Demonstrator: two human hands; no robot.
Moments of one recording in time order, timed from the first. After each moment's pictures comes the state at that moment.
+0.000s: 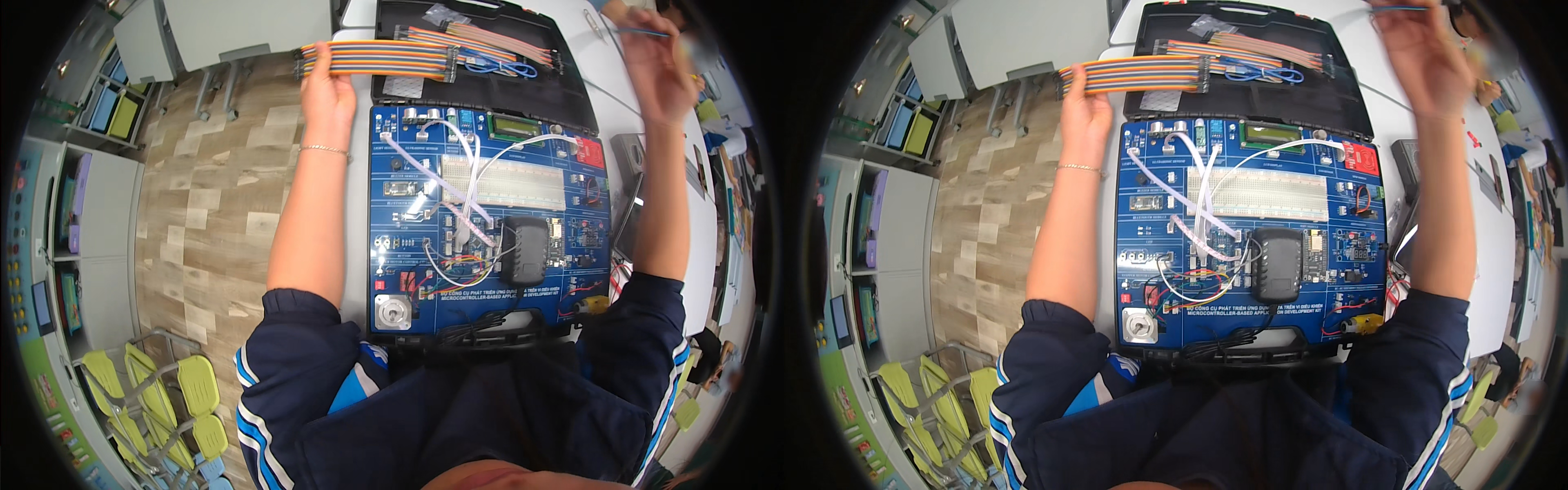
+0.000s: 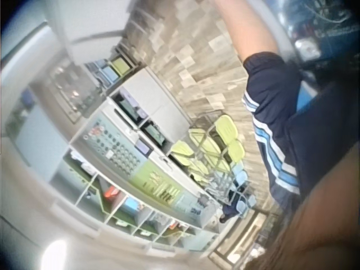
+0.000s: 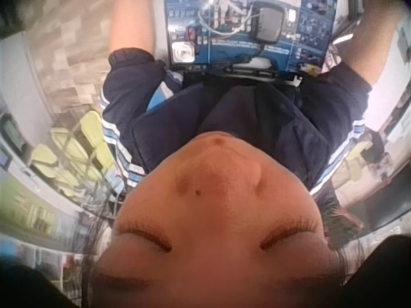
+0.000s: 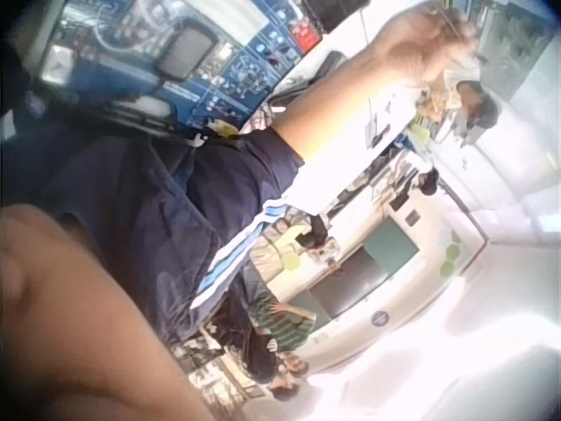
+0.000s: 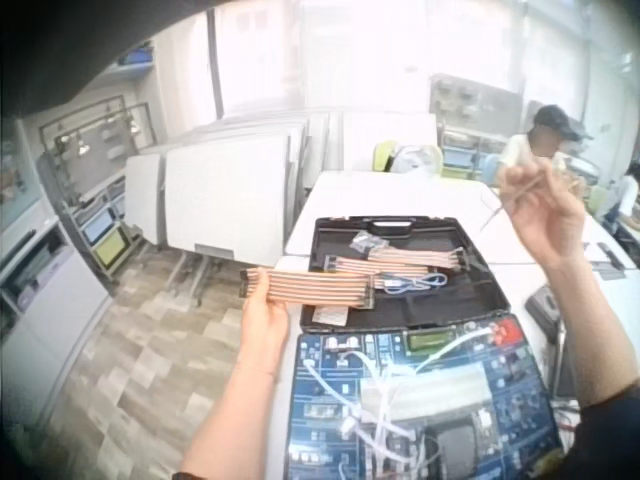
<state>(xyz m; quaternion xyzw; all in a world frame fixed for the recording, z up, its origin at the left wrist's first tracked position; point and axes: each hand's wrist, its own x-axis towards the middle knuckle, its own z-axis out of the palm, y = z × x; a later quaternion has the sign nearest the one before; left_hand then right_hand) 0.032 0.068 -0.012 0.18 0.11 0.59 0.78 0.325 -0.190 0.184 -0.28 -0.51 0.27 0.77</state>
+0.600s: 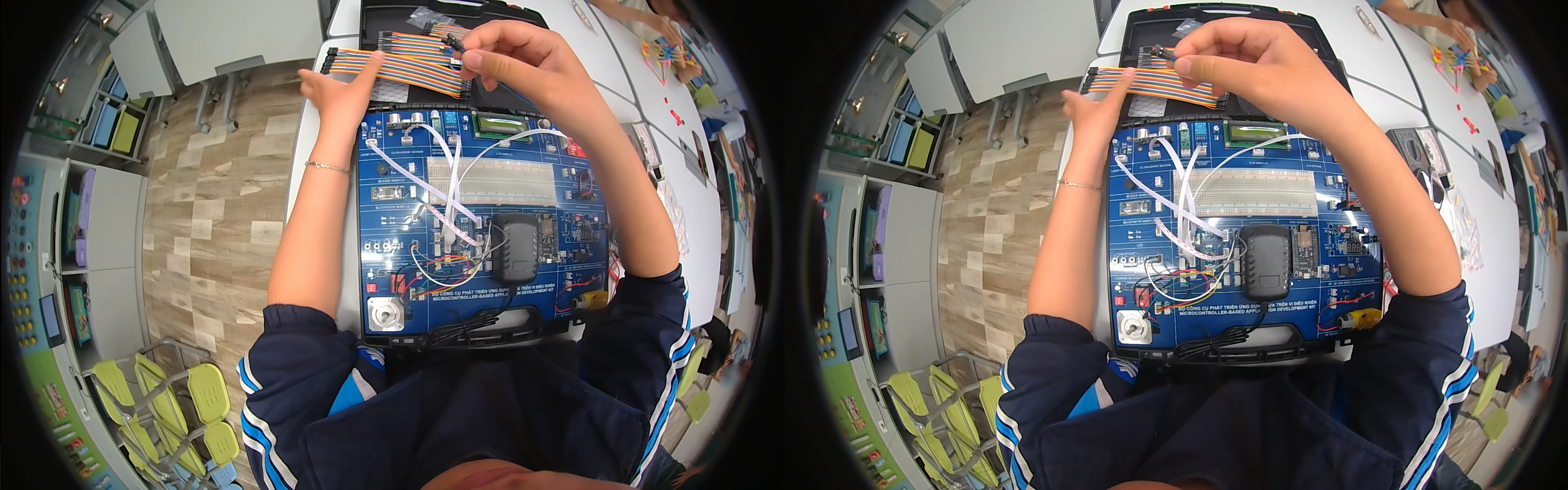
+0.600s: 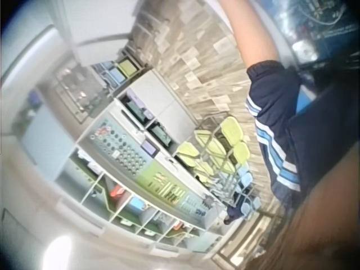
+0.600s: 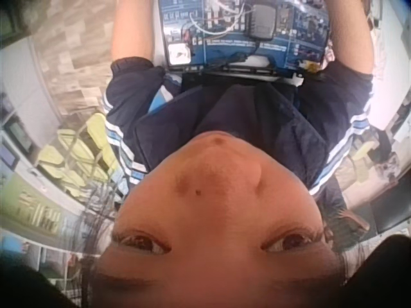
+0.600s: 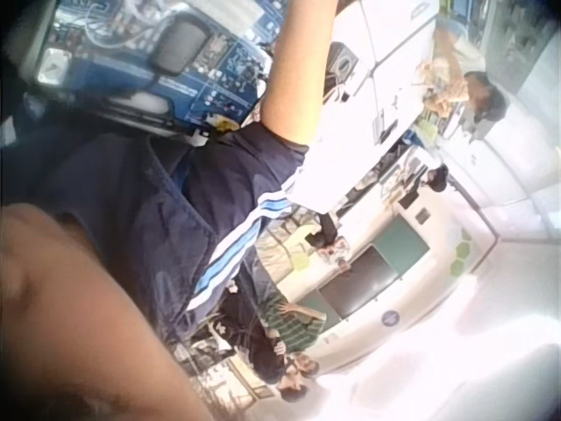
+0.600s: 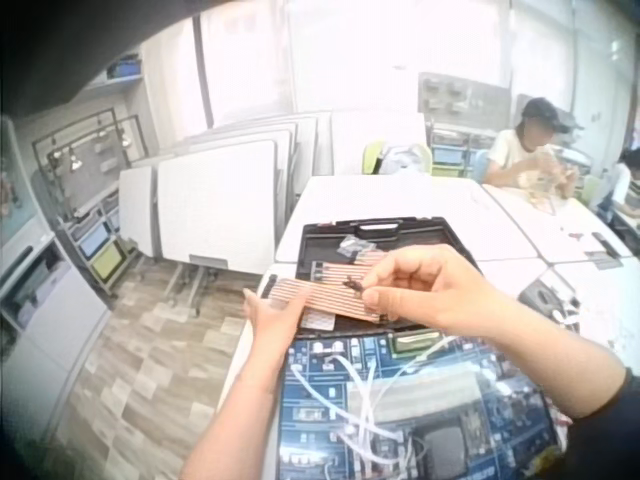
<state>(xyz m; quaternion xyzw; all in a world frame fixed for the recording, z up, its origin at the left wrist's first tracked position) 0.049 0.042 -0.007 0.65 0.51 0.47 0.31 0.204 -0.160 0.150 -0.53 -0.63 0.27 0.49</state>
